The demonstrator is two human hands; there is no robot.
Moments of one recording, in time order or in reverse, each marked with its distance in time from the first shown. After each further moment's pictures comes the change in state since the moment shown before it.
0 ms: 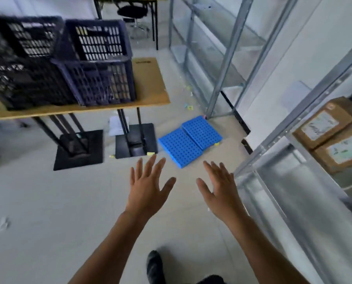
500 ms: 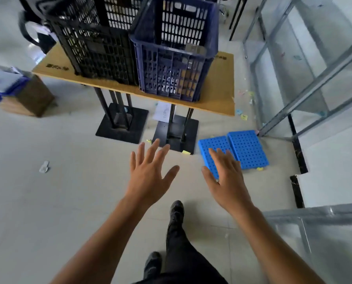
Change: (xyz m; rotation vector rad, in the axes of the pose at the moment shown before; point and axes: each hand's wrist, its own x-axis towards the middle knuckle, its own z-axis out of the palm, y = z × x) left_hand 0.100 -0.120 -0.062 0.004 0.121 -0.288; right_hand 0.196 -0.108 0.071 -0.027 -0.201 -0.326
